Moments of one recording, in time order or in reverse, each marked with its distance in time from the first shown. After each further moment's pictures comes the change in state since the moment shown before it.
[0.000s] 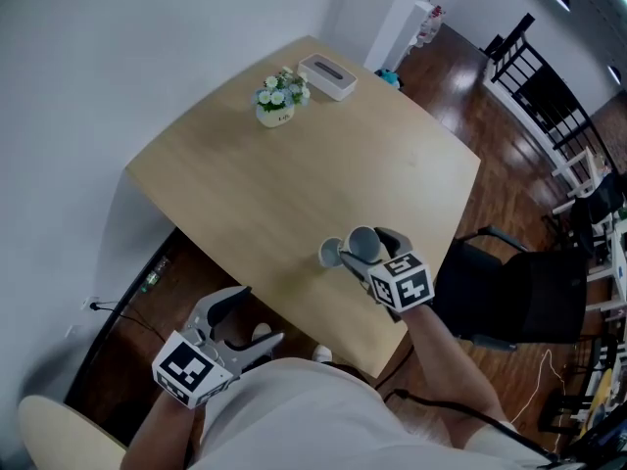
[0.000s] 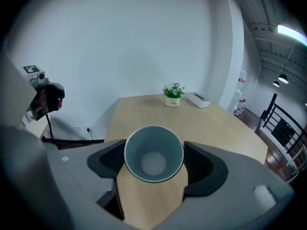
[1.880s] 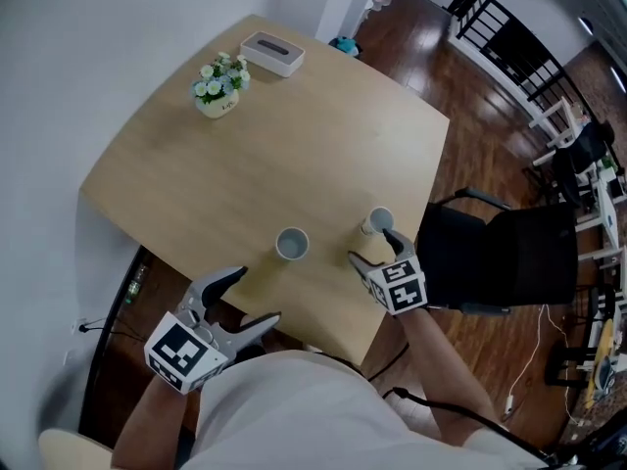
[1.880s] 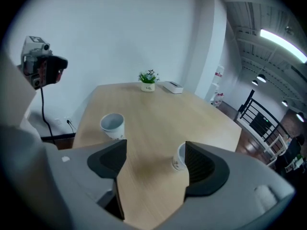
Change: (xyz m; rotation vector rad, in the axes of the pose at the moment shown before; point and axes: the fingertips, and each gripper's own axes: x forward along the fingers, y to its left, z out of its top) left arm 0.083 -0.002 0.023 0.066 0.047 -0.162; right arm -0.031 -0.085 -0.104 0.074 0.069 -0.227
